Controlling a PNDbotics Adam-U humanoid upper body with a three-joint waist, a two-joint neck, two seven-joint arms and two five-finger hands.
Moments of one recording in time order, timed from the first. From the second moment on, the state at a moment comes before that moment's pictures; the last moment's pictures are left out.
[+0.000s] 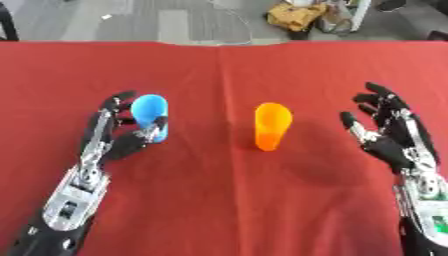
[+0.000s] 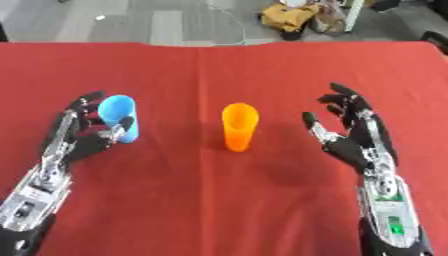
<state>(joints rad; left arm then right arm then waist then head) -0.73 0.21 -0.14 -1.19 -0.13 -0.04 0.15 -0.50 -0.11 -0.29 -1.48 0.12 -0.24 0.18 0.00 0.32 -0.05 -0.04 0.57</state>
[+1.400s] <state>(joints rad) -0.77 0.21 -0.16 -1.12 -0.16 -0.08 0.06 -0.51 -0.11 -0.29 -1.48 0.12 -0.25 0.19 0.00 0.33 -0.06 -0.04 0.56</state>
